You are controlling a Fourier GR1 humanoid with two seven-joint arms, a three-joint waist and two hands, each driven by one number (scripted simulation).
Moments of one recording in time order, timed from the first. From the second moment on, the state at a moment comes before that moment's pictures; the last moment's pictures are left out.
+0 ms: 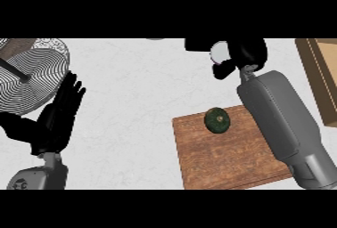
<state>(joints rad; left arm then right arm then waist) -0.13 0.10 0.08 -1.65 0.10 0.07 0.22 -0.89 -0.22 0.17 -1.04 0.95 0.06 0.49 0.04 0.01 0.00</state>
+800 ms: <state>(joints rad) -0.10 0.09 0.08 -1.70 0.10 0.09 0.25 -1.07 -0.39 -0.09 -0.92 1.01 -0.15 0.62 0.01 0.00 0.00</state>
